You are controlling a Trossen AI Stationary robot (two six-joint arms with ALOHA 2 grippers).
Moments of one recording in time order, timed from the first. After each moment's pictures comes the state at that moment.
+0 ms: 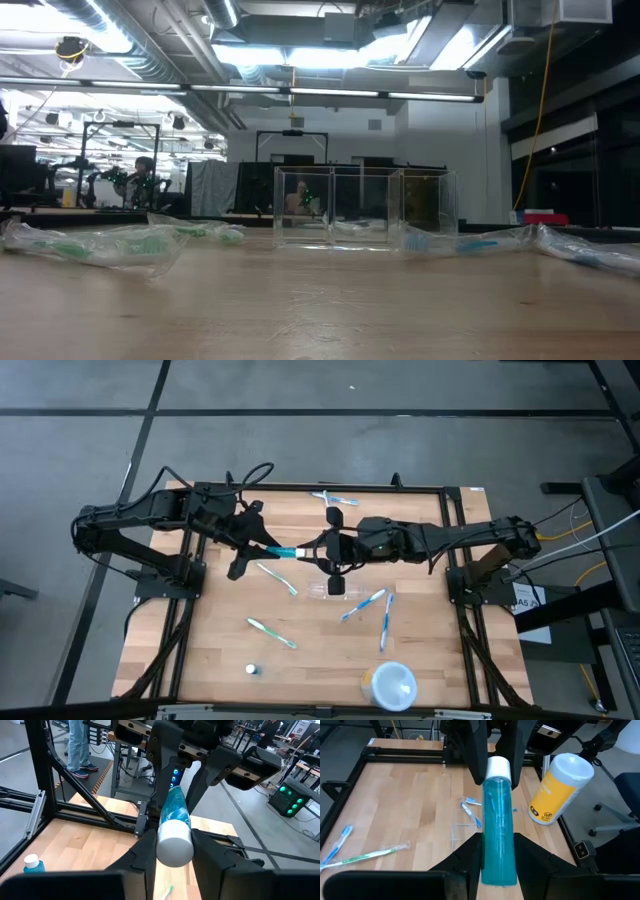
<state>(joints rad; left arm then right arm) 0.02 1.14 1.42 -0.82 0.15 -0.05 0.15 1.62 1.55 -0.17 0.15 -0.19</state>
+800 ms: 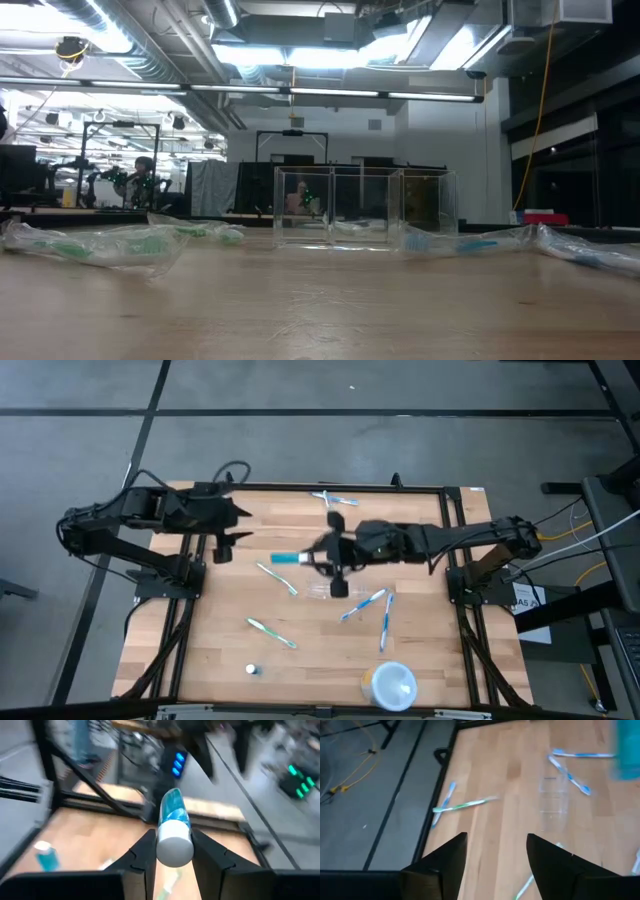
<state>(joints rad) 0.02 1.00 1.42 -1.12 -0.32 0.07 0.16 1.61 1.55 -0.26 0.14 -0.13</state>
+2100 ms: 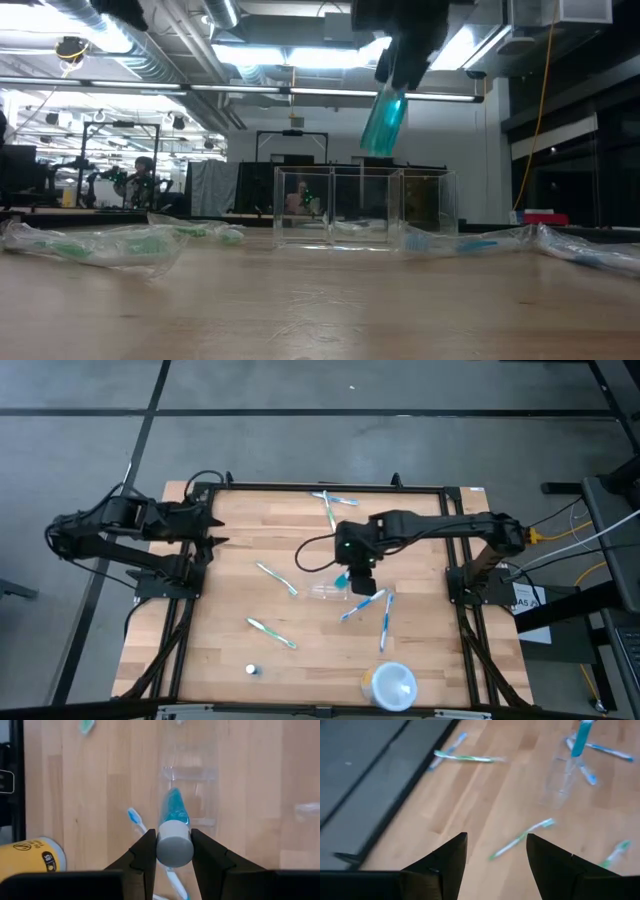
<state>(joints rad) -0.02 0.76 1.18 -1.23 -0.33 -0.30 0.00 1.73 1.55 -1.04 -0.22 0.04</state>
